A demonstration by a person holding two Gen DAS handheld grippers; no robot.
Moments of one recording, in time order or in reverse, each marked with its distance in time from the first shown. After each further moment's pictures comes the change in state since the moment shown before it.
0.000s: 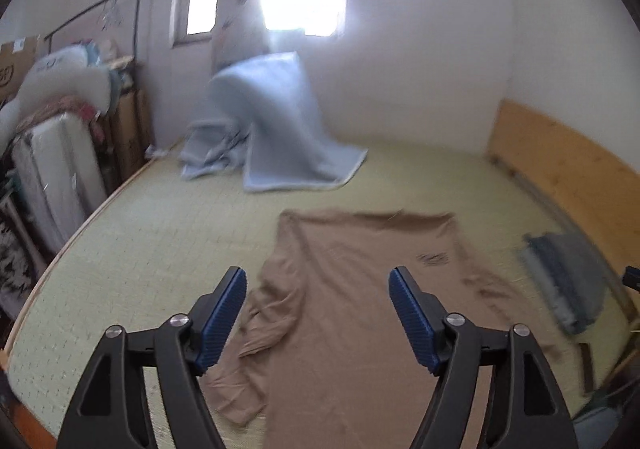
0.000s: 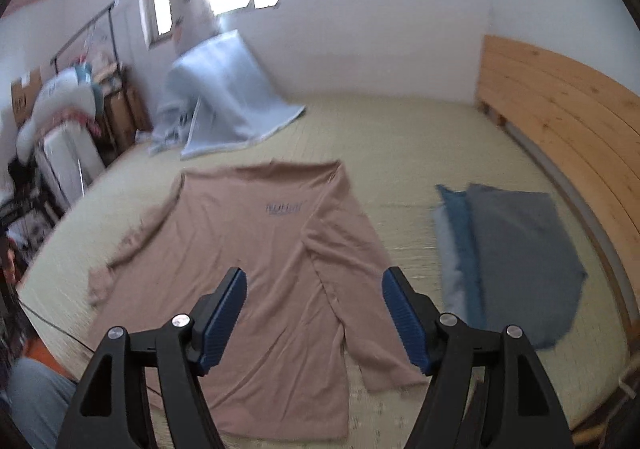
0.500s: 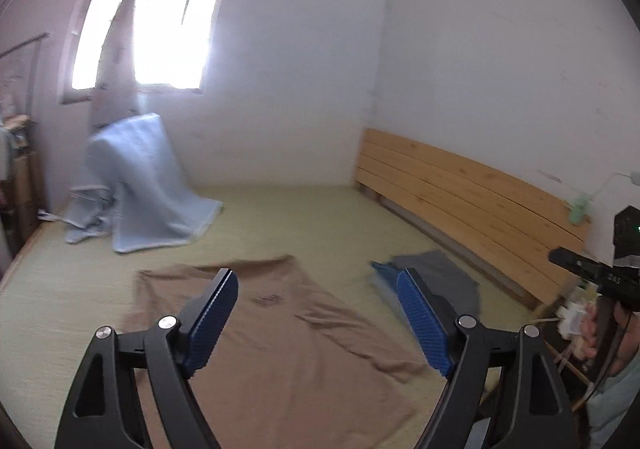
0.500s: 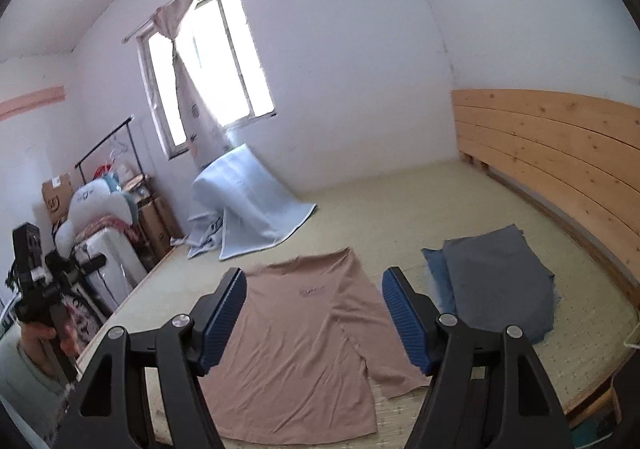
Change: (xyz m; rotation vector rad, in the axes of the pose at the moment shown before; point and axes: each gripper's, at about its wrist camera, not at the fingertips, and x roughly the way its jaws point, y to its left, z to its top) left arm -0.078 -0.190 0.039 0.125 -0.062 -0.394; right arm -0.177 -0.026 0.001 0.168 -0.295 0.080
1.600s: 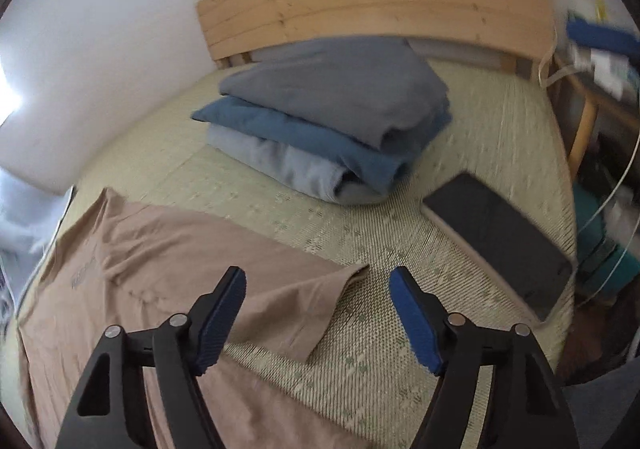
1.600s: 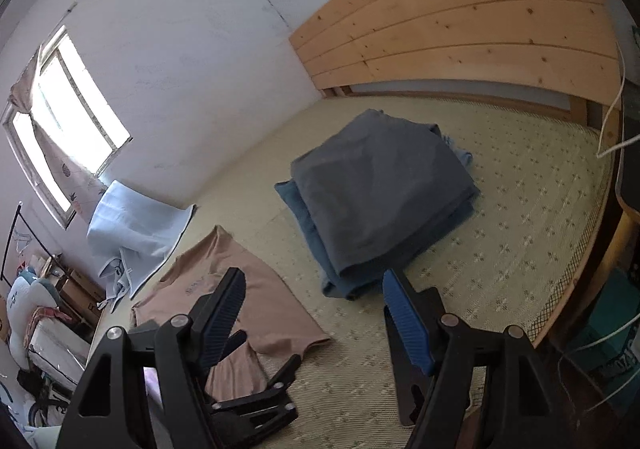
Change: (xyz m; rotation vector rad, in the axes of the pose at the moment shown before) left arm 0.338 -0.238 -0.253 0.605 0.383 -0.089; right arm 0.072 -0.200 -0.148 0.436 0.053 -0.295
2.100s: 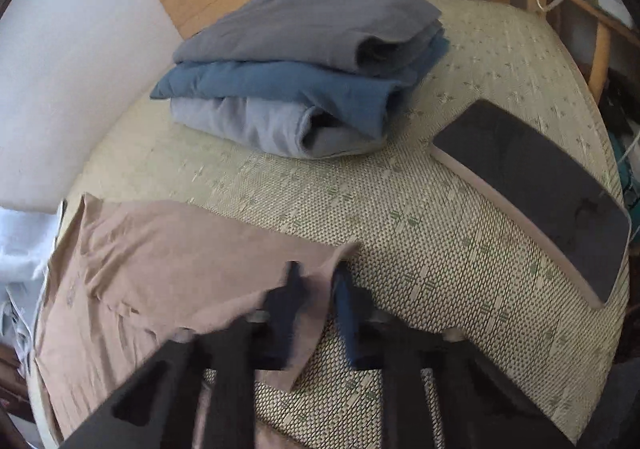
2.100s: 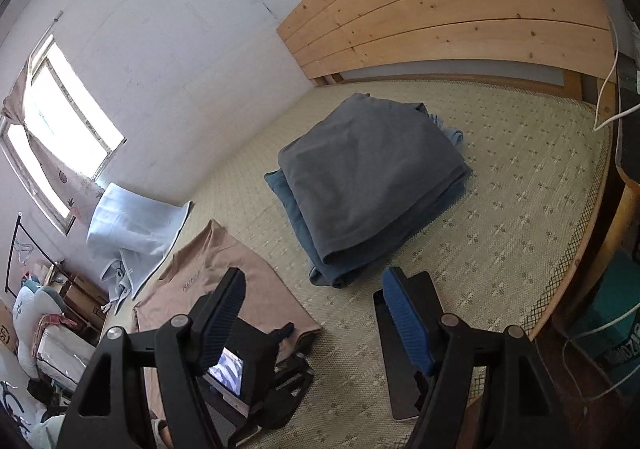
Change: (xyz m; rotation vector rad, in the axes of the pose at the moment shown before) left arm 0.046 -0.010 0.003 0.059 0.135 -0.009; right arm 0.004 -0.017 -0.006 0.042 0.032 0.005
